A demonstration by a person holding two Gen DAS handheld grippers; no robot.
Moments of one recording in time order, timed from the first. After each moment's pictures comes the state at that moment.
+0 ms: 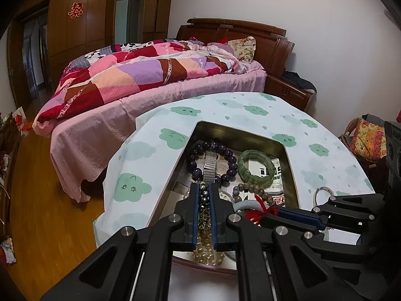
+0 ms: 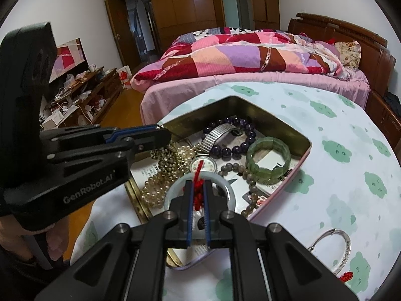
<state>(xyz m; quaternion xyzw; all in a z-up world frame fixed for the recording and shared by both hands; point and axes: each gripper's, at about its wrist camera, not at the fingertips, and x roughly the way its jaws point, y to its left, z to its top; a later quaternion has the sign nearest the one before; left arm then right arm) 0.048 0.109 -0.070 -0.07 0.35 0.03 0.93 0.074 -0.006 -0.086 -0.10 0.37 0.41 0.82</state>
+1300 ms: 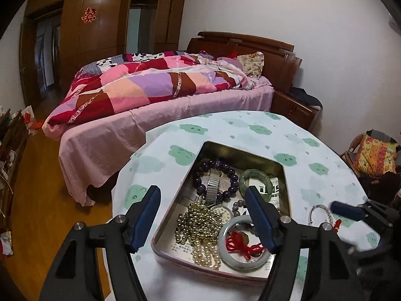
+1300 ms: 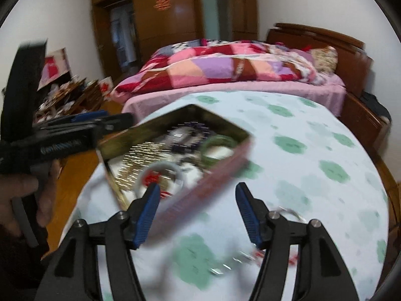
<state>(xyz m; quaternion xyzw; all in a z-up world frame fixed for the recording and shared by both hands) 0.036 0.110 -0.049 -0.09 0.31 0.06 0.94 0.072 -0.082 -0.072 -0.08 0.34 0.35 0.87</state>
